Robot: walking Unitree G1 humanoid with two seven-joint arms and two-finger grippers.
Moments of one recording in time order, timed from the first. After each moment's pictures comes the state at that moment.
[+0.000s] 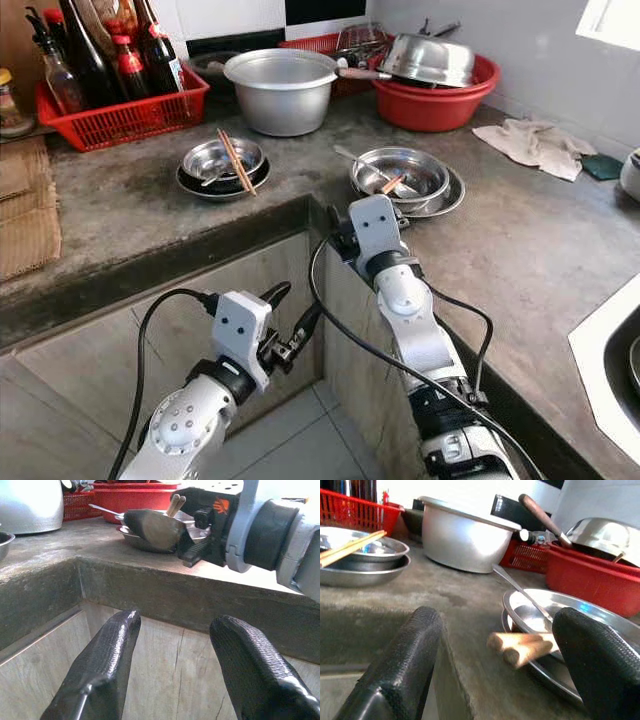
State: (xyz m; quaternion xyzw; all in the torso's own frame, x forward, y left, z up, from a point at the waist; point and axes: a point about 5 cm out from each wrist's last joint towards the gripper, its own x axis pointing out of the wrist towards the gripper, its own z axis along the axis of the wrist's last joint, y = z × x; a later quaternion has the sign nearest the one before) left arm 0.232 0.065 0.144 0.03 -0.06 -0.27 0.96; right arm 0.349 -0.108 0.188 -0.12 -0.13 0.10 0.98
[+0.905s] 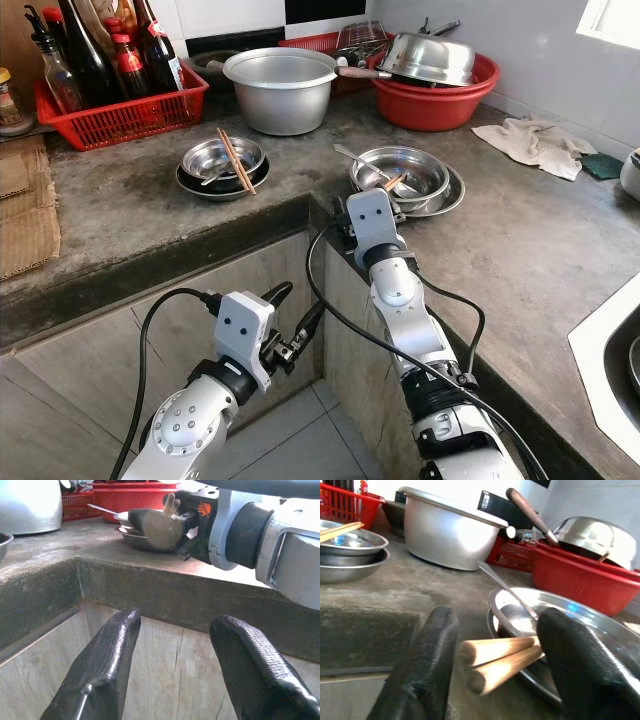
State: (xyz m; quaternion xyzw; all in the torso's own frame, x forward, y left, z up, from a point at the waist) left arm 0.232 0.065 0.144 0.03 -0.06 -0.27 0.96; right arm 0.362 -0.110 0.187 -0.14 -0.13 0.07 0.98
